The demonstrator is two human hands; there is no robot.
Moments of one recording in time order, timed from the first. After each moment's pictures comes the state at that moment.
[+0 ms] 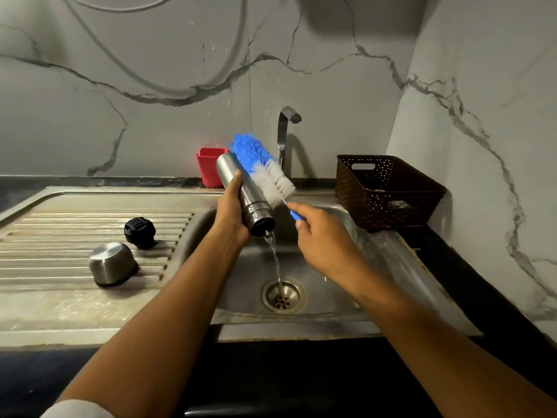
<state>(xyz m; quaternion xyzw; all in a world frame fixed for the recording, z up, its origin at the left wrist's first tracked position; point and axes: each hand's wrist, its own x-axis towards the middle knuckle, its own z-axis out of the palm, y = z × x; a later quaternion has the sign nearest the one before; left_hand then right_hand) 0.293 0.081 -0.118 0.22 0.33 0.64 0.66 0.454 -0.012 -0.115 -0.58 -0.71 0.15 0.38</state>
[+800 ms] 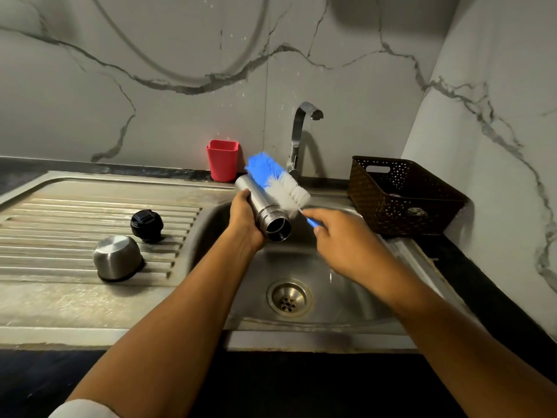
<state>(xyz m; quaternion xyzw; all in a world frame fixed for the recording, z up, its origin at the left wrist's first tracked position) 0.292 0.093 -0.133 0.12 0.40 0.58 0.70 0.453 -0.009 -0.096 -0.62 -0.73 0.10 0.26</state>
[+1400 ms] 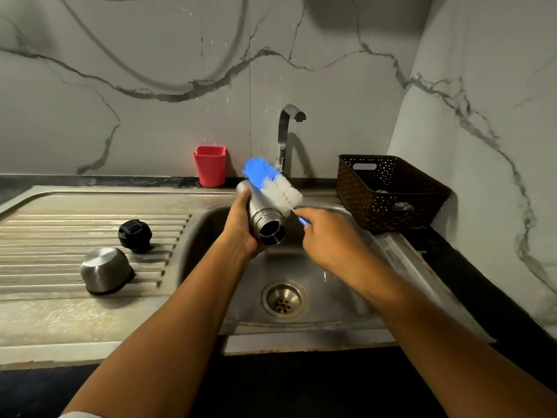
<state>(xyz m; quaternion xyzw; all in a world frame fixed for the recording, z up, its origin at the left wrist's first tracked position) 0.302 0.085 -0.134 0.14 0.38 0.55 0.73 0.453 0.000 -0.105 -0.65 -0.70 0.10 0.27</state>
